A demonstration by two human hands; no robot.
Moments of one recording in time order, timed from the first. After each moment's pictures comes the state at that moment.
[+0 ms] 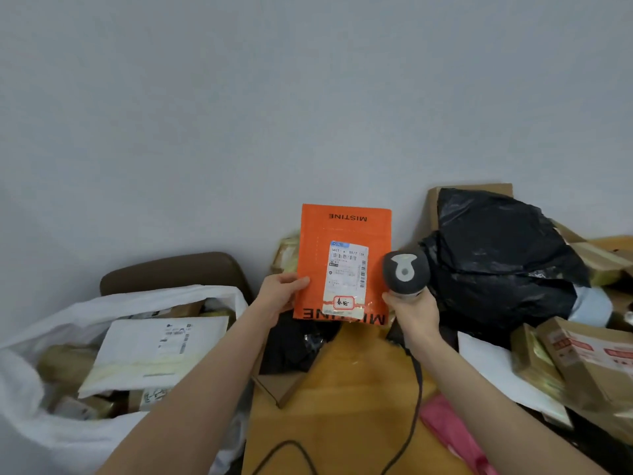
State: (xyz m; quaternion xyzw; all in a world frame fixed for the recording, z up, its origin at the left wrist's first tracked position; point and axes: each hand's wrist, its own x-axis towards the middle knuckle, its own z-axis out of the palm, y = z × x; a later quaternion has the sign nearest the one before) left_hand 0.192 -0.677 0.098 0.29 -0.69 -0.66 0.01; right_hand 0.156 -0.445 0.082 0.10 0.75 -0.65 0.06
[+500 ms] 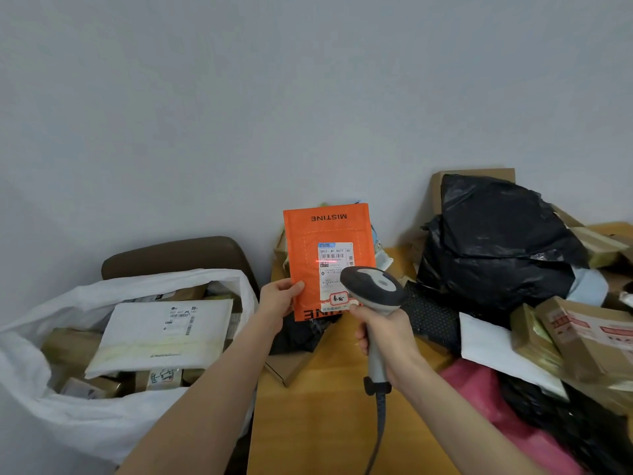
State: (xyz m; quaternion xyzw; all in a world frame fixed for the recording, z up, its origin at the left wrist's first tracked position) left_hand 0.229 -0.680 0.060 0.35 -0.65 -0.67 0.06; right_hand 0.256 -0.474 0.114 0.07 0.66 -0.72 0.22
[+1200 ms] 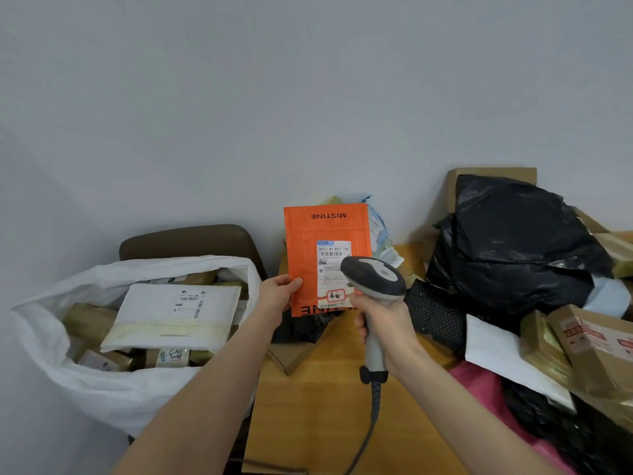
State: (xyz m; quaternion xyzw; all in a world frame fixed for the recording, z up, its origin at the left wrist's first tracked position) left_hand 0.236 -0.678 0.054 0.38 -0.64 -0.66 0.07; right_hand 0.247 -0.471 0.119 0.05 0.65 -0.72 0.25
